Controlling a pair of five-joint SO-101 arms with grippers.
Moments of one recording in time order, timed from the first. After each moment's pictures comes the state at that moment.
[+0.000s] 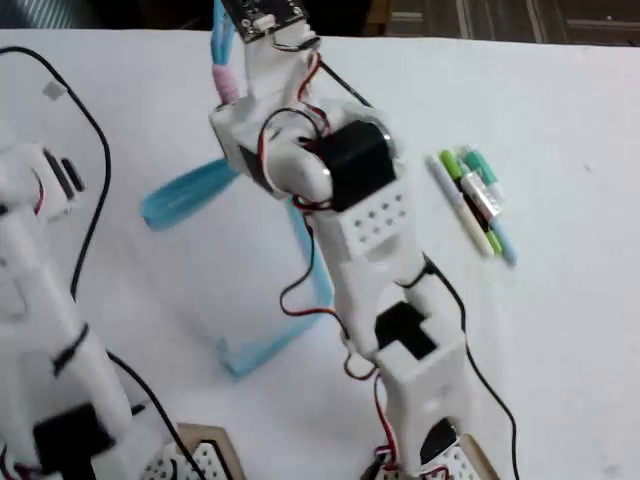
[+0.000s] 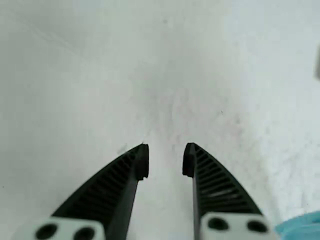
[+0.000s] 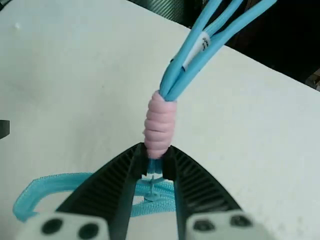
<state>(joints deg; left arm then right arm) -29.9 -21.1 -13.0 101.4 8.7 -37.3 20.3 -75.4 100.7 -0.7</state>
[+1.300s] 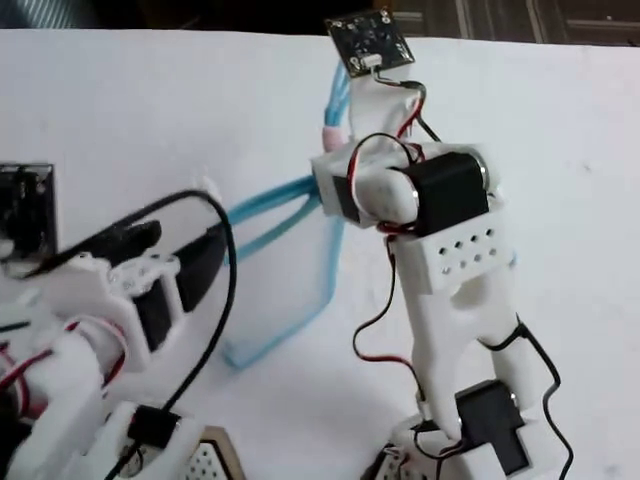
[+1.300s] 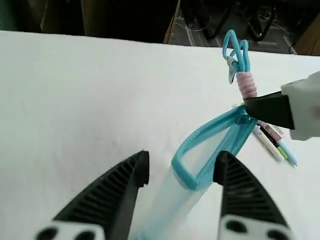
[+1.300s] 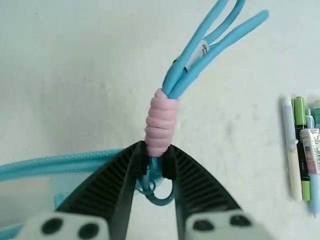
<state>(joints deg) 6.1 -50.5 -5.3 101.8 15.5 -25.9 -9.5 -27.4 100.7 -0.7</state>
